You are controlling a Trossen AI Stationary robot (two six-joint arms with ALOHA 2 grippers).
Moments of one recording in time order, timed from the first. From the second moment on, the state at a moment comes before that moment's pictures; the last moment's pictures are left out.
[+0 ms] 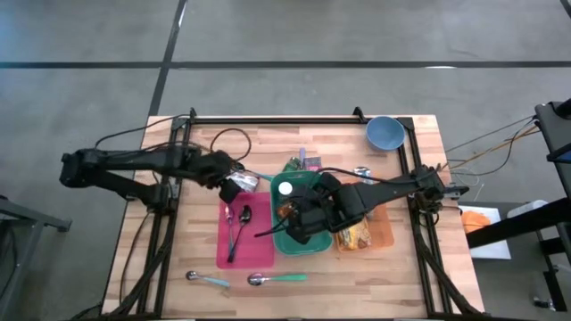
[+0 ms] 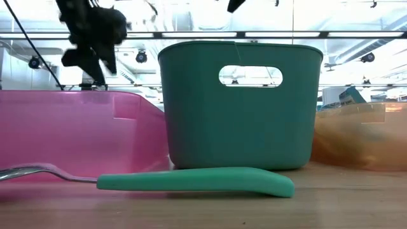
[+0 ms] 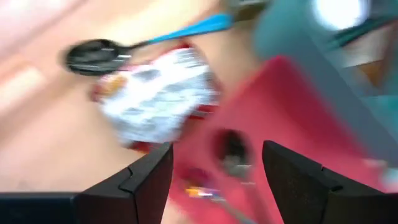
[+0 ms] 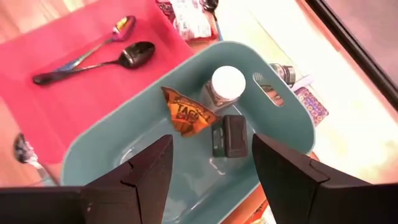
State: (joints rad) left arm 0.09 1.13 0.93 -0.95 -0.09 -0.75; right arm 0.34 2.00 2.18 -1.42 0.53 0.85
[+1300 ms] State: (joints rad) left arm -0.69 1.22 1.00 -1.04 0.04 -0.78; right arm 0.46 2.00 2.14 -1.51 0.53 1.07
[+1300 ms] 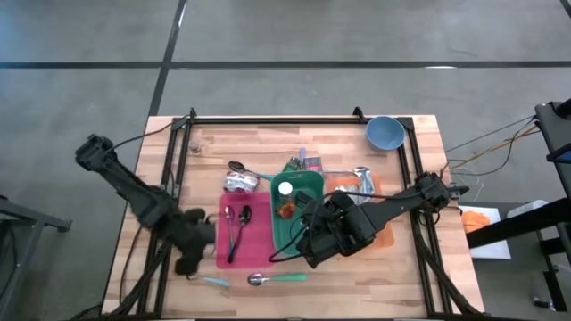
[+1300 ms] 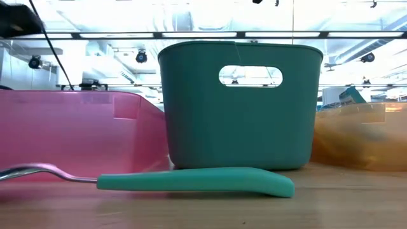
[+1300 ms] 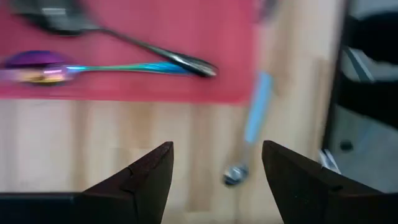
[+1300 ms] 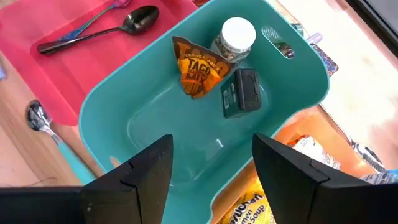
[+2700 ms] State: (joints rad) left arm -0.97 1.71 0.93 -0.71 0.05 -0.81; right arm 0.46 2.00 2.14 -1.55 0.41 0.83
